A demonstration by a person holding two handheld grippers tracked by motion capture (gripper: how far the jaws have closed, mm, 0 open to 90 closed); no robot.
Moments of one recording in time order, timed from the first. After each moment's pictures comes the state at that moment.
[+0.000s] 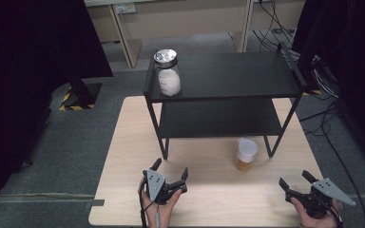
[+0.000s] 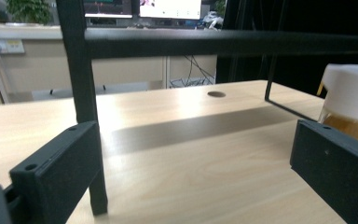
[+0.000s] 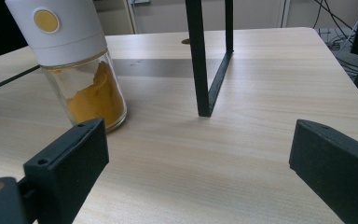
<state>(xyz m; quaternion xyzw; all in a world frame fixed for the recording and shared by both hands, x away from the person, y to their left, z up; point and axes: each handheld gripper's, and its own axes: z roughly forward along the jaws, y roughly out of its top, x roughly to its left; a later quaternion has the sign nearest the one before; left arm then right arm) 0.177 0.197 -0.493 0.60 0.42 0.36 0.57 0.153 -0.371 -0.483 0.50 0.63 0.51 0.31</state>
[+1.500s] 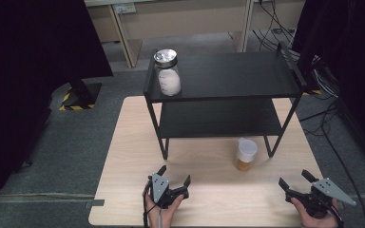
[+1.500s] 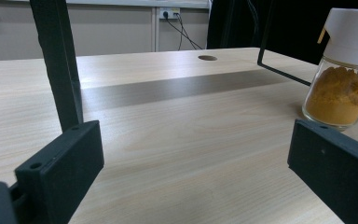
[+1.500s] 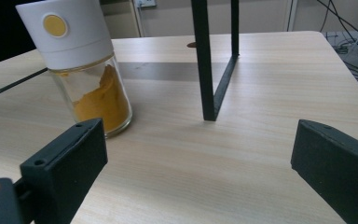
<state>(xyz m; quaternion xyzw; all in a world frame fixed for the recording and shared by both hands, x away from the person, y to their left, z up) 0.183 0.200 -0.508 0.64 0.43 0.32 0.56 0.156 -0.375 -0.485 0.49 0.63 0.52 0.31</state>
